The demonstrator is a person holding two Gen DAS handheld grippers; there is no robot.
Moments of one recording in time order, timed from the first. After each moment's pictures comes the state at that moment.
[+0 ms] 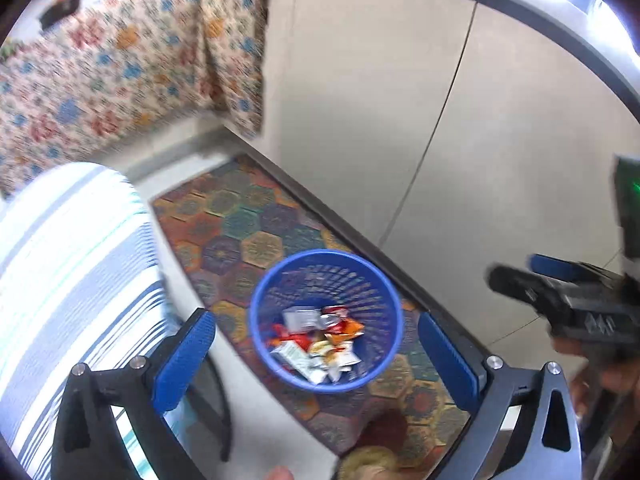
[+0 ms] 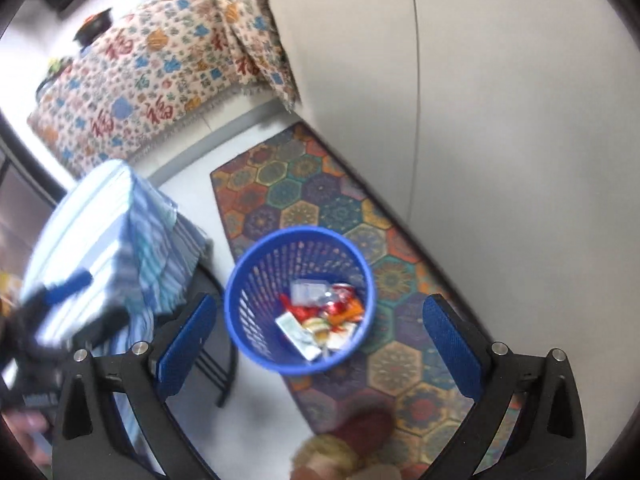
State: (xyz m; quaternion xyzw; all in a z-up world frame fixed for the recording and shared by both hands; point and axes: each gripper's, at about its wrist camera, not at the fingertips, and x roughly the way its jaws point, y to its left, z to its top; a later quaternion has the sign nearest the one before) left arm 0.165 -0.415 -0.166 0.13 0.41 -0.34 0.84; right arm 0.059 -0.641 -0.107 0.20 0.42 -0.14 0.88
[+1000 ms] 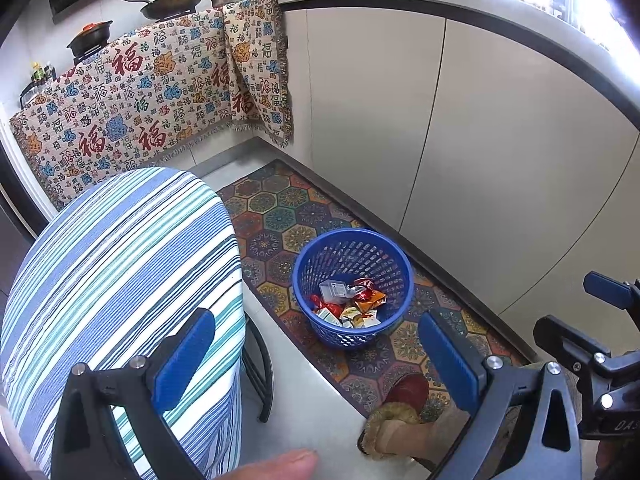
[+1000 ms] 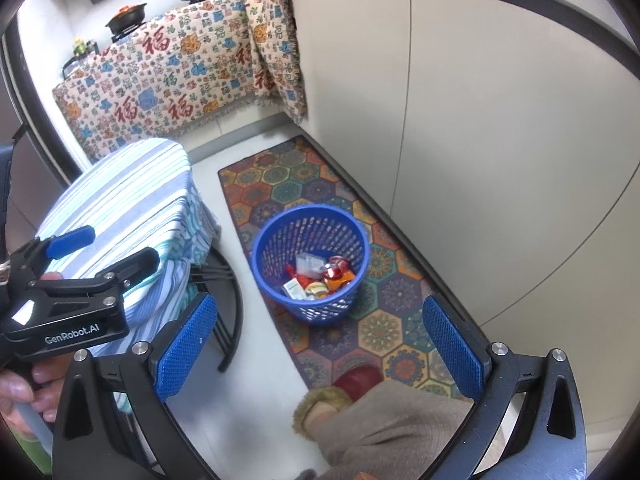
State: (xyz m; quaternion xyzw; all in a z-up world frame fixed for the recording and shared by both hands) left arm 0.079 -0.348 -0.102 0.17 0.39 -0.30 0.85; right arm -0.047 -0.537 -0.046 0.15 0.40 -0.17 0.89
